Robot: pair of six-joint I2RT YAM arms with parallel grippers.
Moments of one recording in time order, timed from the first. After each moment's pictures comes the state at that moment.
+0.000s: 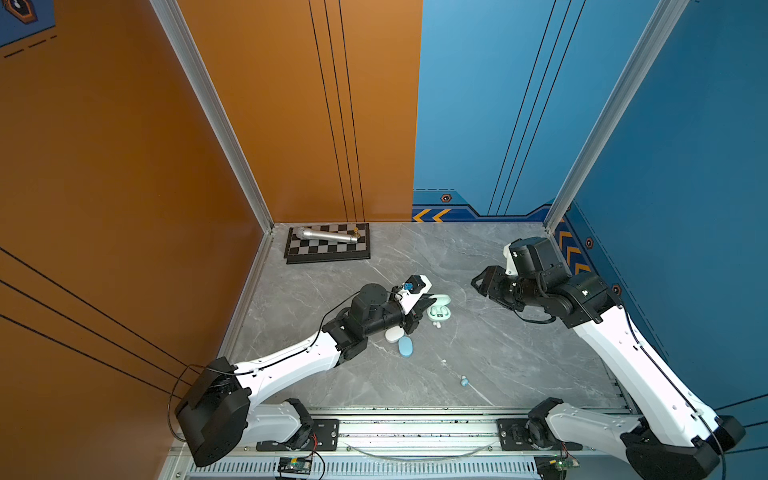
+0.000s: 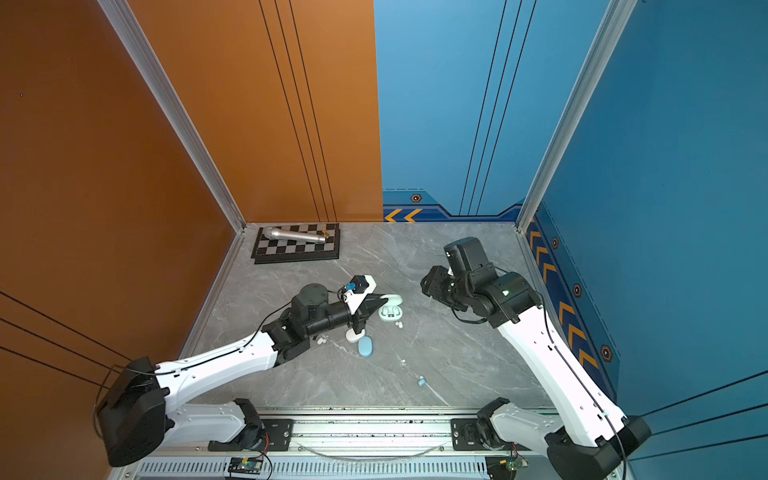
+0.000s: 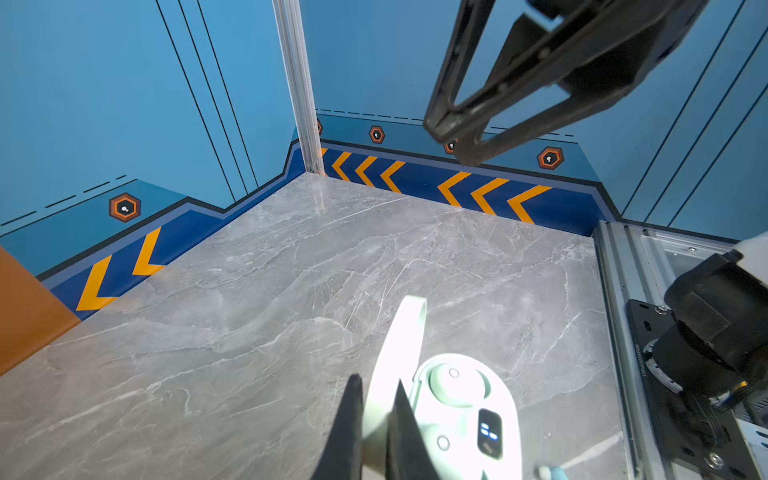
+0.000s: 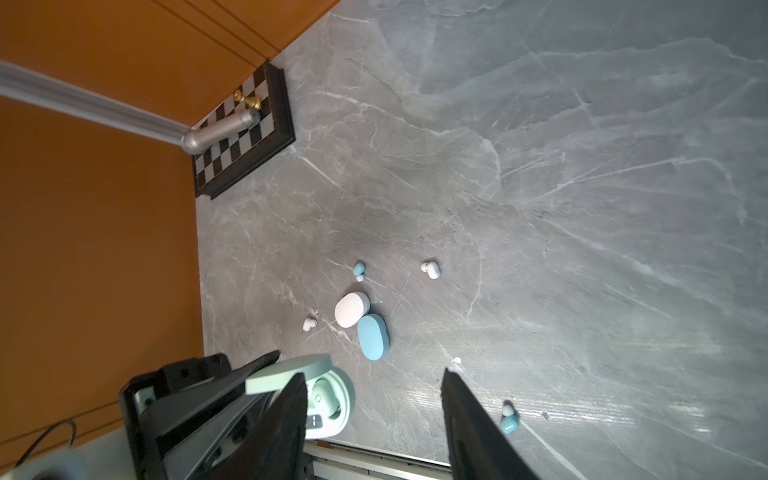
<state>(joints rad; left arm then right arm) -0.83 1.27 0.76 0.34 0.26 0.08 0.47 1.15 1.37 -1.07 -0.07 0.90</state>
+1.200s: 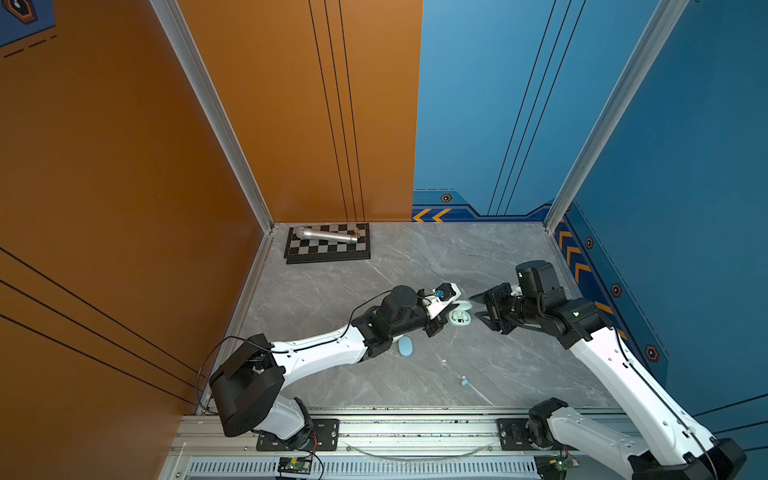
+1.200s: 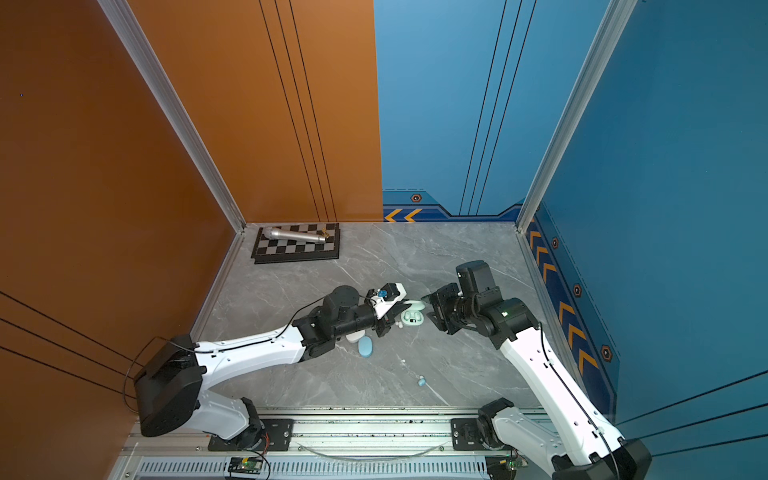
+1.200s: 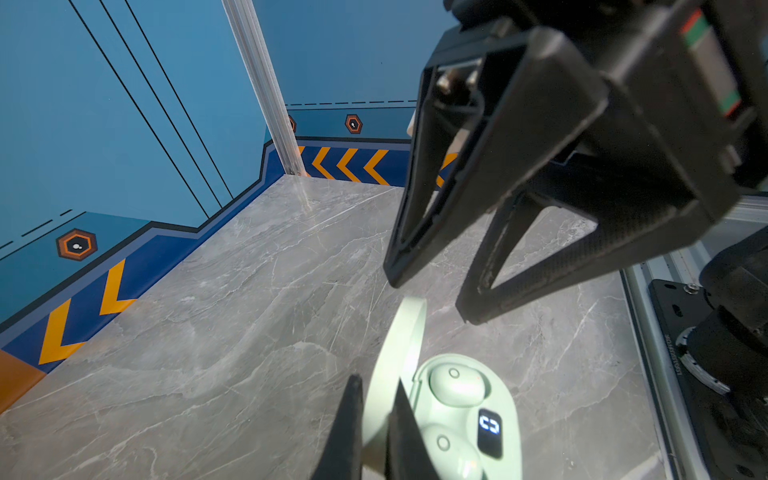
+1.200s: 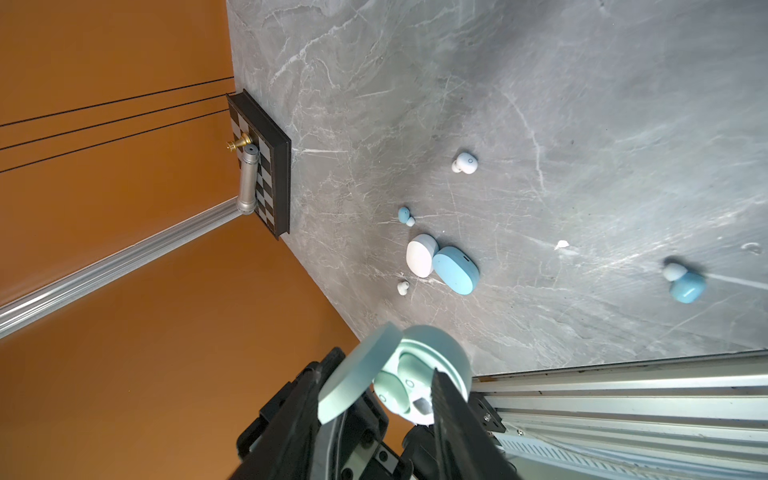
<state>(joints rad) -0.94 1.47 0.88 0.38 0.16 0.17 0.39 1.02 1.06 -0.84 -0.35 1.53</state>
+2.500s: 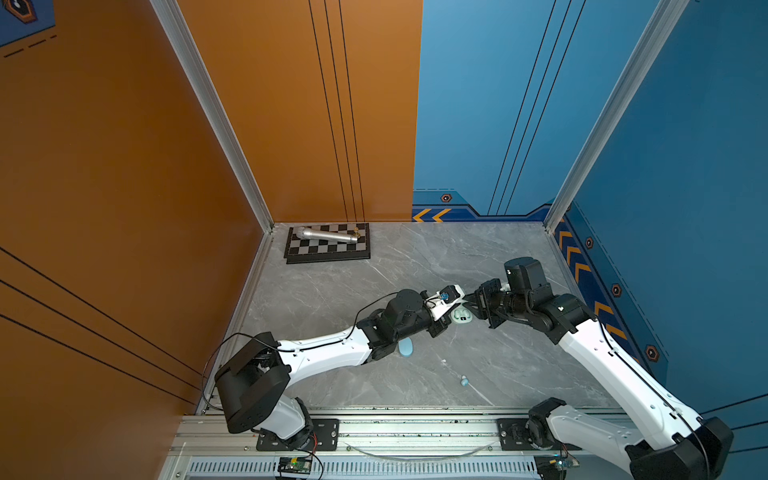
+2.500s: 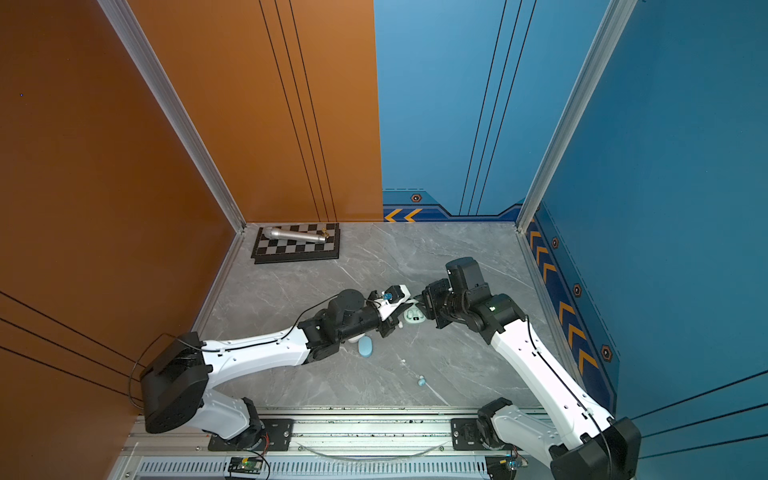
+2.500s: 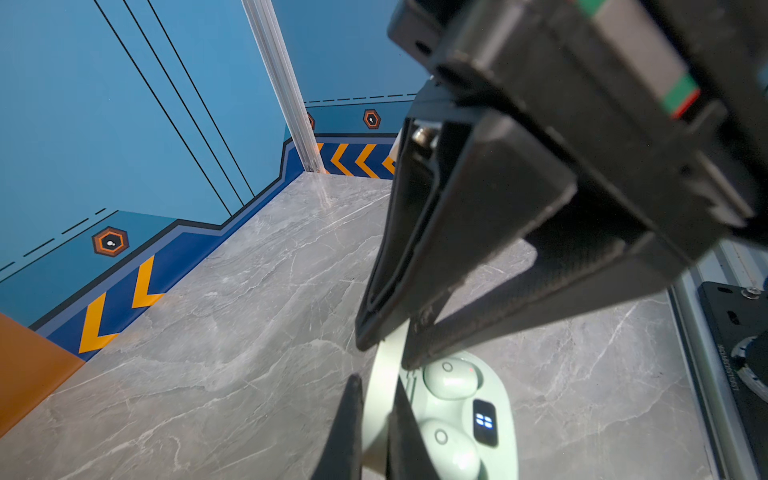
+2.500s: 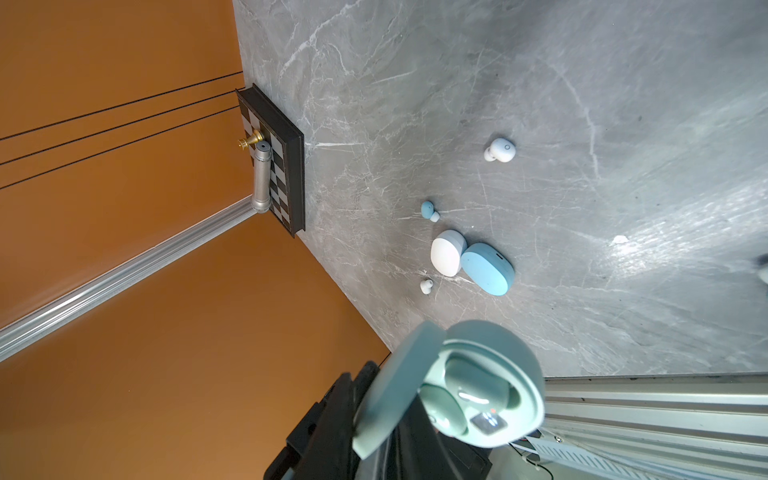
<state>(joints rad) -0.98 1.50 0.88 0.40 0.06 0.20 0.43 1.08 1.04 -0.71 -0.34 1.62</state>
